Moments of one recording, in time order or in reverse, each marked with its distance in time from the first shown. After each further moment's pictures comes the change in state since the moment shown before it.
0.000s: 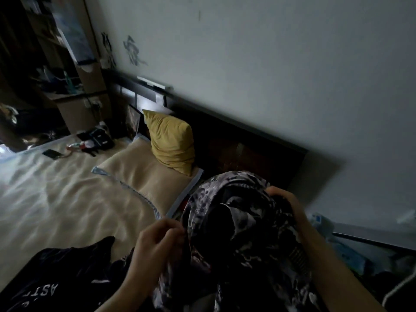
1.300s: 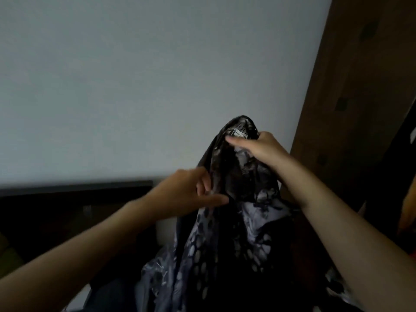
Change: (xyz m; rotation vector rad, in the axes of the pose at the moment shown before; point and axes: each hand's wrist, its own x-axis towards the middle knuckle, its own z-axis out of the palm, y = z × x) left_hand 0.090 0.208 0.262 0.496 -0.965 0.900; right_hand -0.238 -0.186 -0.041 -0.709 1.155 -0.537
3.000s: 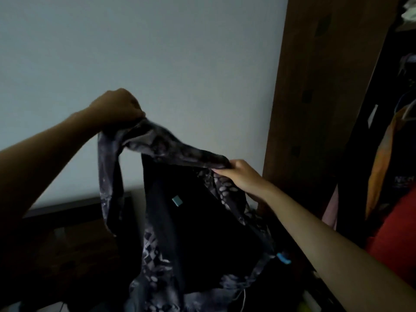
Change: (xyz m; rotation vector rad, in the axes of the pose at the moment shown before) left_hand 0.121 -0.024 -0.140 0.431 0.154 -0.287; right_hand -0.006 0.078 0.003 0.154 -0.196 0.049
